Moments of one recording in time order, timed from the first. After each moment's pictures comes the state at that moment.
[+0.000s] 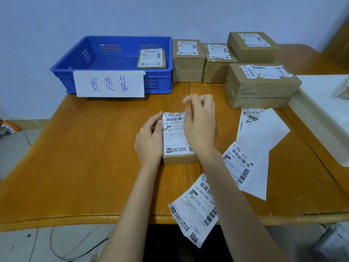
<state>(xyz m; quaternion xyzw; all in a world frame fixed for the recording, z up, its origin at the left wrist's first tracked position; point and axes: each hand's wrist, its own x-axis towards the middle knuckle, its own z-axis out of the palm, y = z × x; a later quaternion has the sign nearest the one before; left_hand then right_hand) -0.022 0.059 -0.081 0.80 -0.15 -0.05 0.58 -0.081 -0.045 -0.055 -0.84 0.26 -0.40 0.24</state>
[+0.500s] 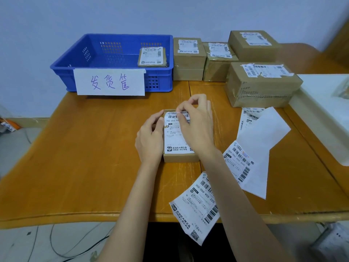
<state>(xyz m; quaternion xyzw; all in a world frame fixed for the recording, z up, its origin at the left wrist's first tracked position) -0.022 0.058 -0.080 0.80 -0.15 -0.04 0.58 -0.082 -0.045 -0.059 -0.87 0.23 -0.37 0.22</state>
